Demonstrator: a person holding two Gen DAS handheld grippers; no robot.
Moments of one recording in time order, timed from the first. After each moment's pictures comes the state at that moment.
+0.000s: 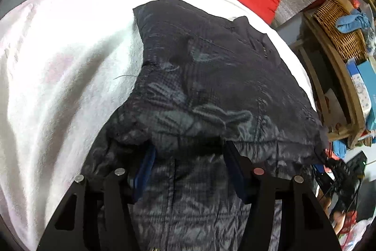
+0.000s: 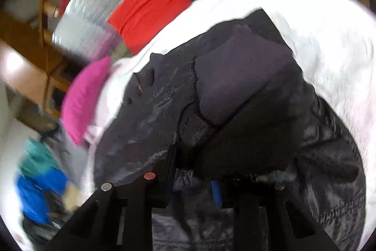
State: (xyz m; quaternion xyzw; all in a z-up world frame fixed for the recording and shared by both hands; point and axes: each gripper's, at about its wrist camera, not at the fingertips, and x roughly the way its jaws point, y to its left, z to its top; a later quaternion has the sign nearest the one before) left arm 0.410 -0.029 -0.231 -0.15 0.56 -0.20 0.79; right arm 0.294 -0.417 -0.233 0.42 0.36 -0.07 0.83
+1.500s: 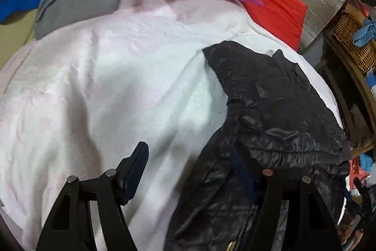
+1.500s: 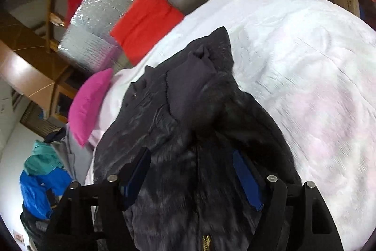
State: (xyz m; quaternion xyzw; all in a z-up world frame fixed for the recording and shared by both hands) left arm 0.396 0.053 -0.210 -0.11 0.49 -0.10 0.86; right arm 0.206 -0.443 -0.224 0.40 0.32 -0.07 0.86
